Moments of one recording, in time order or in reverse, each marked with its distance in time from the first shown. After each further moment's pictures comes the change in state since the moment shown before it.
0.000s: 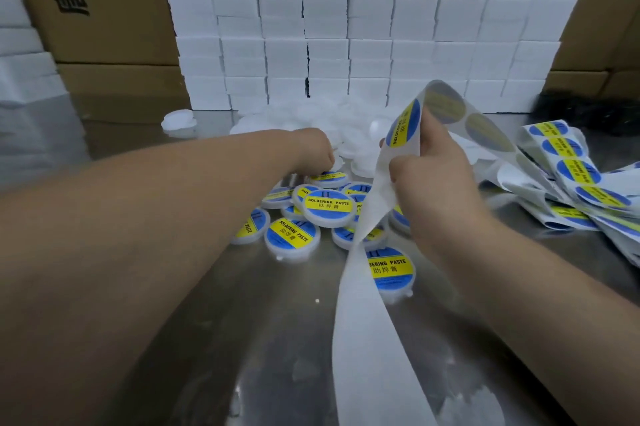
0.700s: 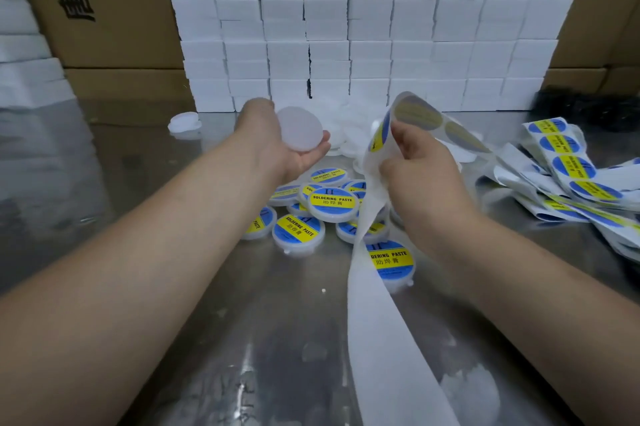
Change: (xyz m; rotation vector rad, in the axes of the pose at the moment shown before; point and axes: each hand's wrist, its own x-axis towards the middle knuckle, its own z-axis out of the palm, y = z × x) left_hand -0.081 0.007 -0.034 -2.123 0.250 -0.464; right_hand -0.003 0.006 0.009 -0.045 -0.040 -0.020
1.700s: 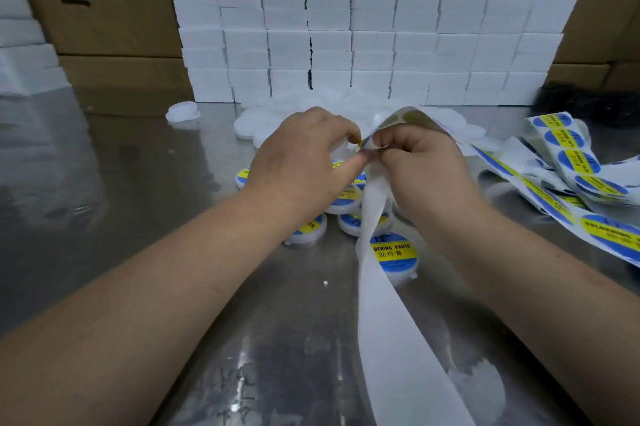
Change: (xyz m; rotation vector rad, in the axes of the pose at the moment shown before) left_hand -0.022 -0.044 -0.031 1.521 -0.178 1.282; right_hand 0.001 0.002 -0.002 -0.015 -0.054 -0.119
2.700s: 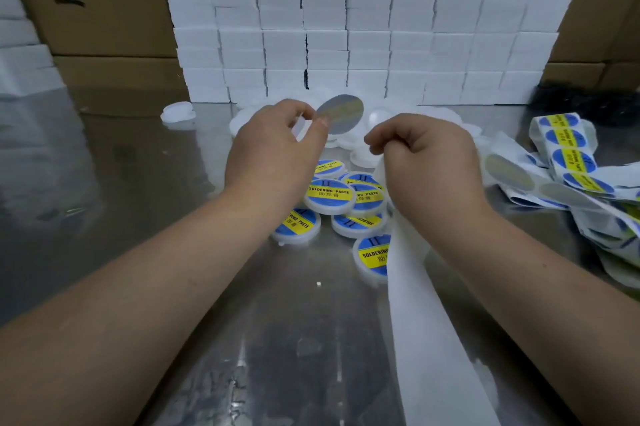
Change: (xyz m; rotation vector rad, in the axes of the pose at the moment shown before) left_hand 0.003 -0.007 -0.002 -0.234 0.136 -0.390; right_hand -0.007 -0.010 -0.009 -0.358 0.115 -0.188
